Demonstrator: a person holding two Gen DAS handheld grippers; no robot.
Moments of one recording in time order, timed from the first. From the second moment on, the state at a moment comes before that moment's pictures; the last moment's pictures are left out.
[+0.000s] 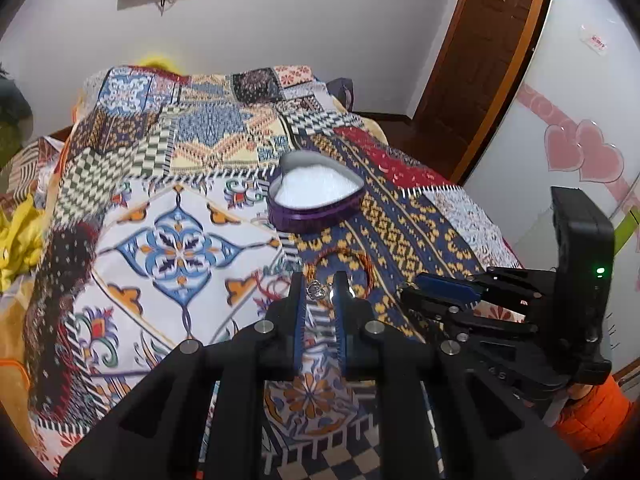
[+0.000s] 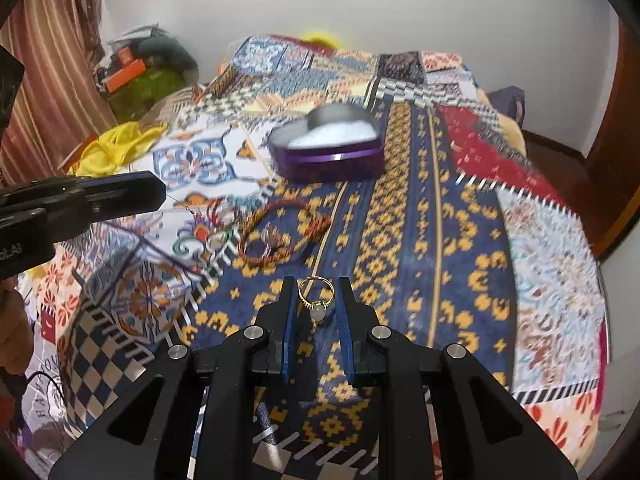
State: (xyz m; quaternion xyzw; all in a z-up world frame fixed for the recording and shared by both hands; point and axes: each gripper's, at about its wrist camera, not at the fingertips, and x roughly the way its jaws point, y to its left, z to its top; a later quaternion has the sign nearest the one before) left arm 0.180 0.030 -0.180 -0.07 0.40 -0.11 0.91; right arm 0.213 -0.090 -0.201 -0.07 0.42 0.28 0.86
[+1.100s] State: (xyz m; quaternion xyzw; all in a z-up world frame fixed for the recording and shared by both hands) left arm 0.268 0.040 -0.149 -0.07 0.35 -0.11 0.93; right arm 0.279 -0.068 -0.153 -0.07 0.32 0.27 0.90
